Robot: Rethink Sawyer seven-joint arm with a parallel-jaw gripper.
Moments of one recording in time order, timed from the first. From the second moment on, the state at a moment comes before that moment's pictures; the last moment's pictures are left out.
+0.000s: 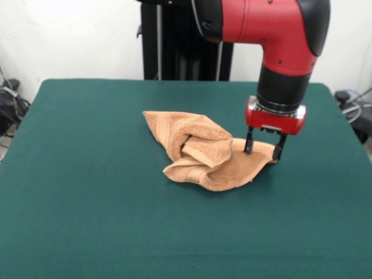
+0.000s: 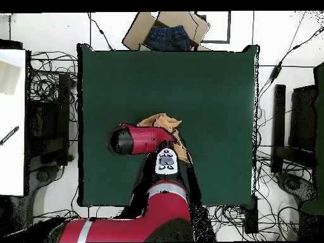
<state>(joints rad) -0.02 -0.46 -0.02 1.67 -0.07 0.28 2.03</state>
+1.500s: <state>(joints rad) 0.07 -0.41 -0.08 1.60 -0.03 0.28 2.03</state>
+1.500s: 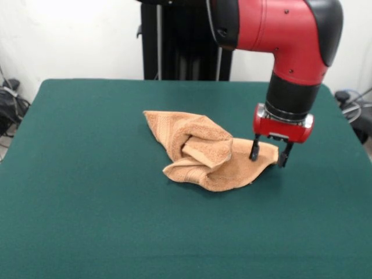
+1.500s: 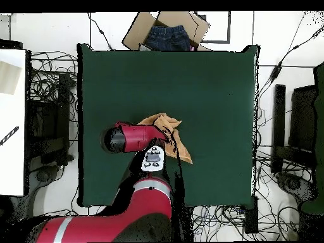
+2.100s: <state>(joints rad) 0.05 -0.40 -0.08 1.59 -0.02 0.28 2.03</state>
